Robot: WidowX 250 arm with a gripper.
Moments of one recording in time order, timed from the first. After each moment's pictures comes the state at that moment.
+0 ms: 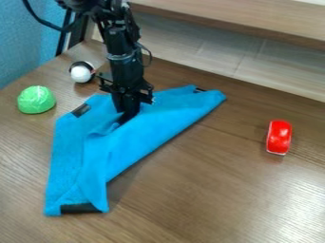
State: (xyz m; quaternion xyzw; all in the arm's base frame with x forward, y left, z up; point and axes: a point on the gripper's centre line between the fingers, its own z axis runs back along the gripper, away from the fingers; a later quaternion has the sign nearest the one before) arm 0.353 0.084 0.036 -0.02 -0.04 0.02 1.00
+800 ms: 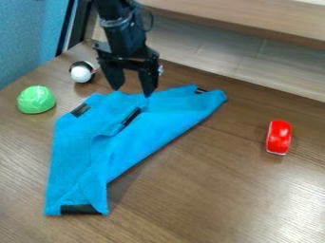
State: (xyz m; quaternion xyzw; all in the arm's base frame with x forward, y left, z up) arm 0.339 0.057 0.105 -0.03 -0.13 0.03 0.99
